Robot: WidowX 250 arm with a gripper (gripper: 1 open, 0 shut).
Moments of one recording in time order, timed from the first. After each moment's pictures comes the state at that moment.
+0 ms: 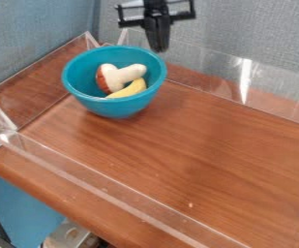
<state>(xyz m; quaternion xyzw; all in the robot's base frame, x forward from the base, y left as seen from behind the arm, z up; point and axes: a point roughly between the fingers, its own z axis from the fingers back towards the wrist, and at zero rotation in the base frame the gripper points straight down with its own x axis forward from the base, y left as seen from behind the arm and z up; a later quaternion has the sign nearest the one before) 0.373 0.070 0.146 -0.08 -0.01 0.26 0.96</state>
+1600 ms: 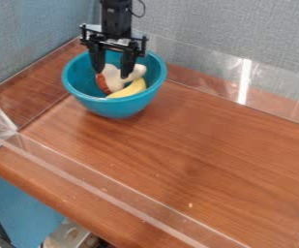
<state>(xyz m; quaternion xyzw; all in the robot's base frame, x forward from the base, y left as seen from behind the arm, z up) 0.356 0.123 0.083 0.03 0.04 0.12 0.99</state>
